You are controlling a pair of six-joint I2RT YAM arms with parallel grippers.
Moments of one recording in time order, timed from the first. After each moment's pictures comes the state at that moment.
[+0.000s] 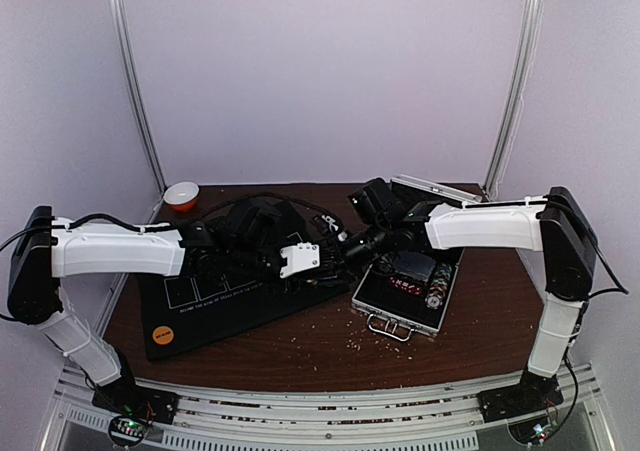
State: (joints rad) left arm -0.94 1.56 1.05 -0.20 0.14 0.67; right arm 0.83 1.85 1.33 -0.22 -0.74 0.72
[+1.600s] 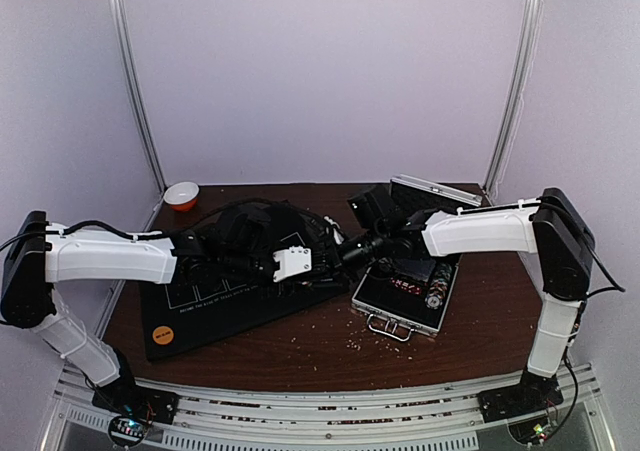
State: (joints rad) left arm -0.93 1.51 0.96 -0.10 0.17 0.69; right arm 0.84 1.87 1.29 -0.07 -0.79 0.79
